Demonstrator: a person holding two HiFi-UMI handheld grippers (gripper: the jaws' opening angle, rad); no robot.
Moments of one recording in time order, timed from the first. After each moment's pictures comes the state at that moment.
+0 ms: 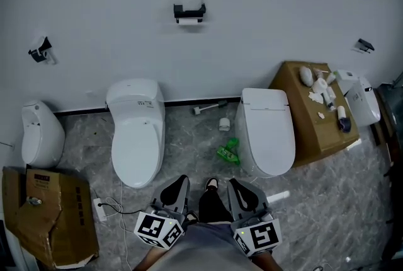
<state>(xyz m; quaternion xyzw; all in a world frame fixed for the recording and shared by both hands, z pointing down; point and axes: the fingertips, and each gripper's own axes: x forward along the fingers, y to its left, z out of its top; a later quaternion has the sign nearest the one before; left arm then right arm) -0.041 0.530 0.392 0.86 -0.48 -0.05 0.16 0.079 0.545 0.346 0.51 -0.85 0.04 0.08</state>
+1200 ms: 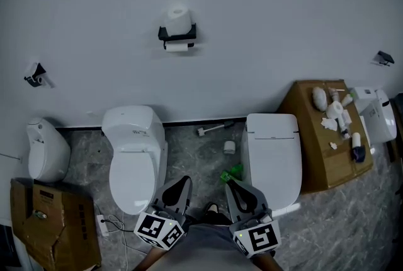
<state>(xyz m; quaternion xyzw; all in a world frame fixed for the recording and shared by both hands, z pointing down) 0.046 0.322 0.379 0.85 -0.50 -0.04 0.15 0.157 0.334 0.344 0.47 -0.88 0.04 0.05</state>
